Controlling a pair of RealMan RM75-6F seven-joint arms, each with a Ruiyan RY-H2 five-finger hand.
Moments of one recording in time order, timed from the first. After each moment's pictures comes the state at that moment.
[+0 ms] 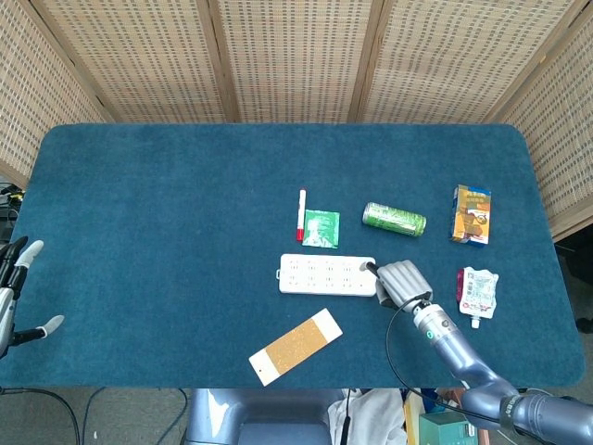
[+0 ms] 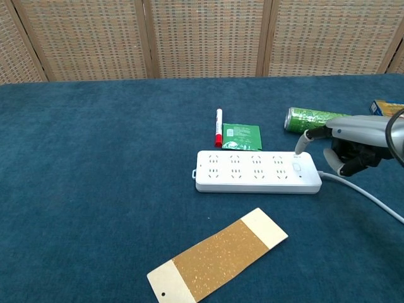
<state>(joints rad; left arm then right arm) -0.08 -0.92 -0.07 -1.95 1.45 1.50 0.15 0.62 -1.39 0.12 -1.57 -1.17 0.86 -0.28</state>
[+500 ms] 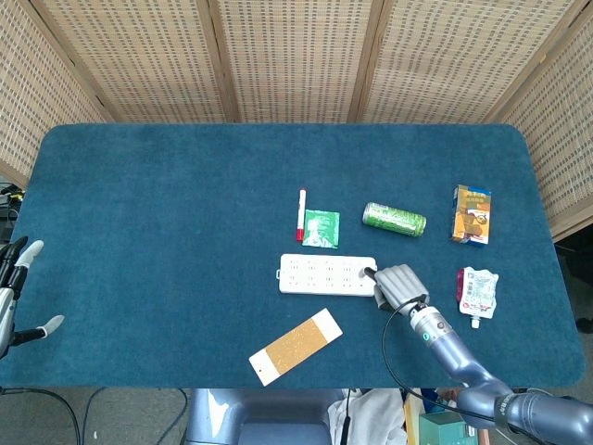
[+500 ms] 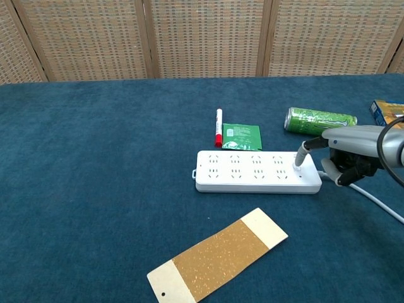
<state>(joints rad) -0.08 -0.93 -0.07 -1.95 1.45 1.50 0.15 0.64 -1.41 0.09 -1.55 -1.13 0.85 -0.31</state>
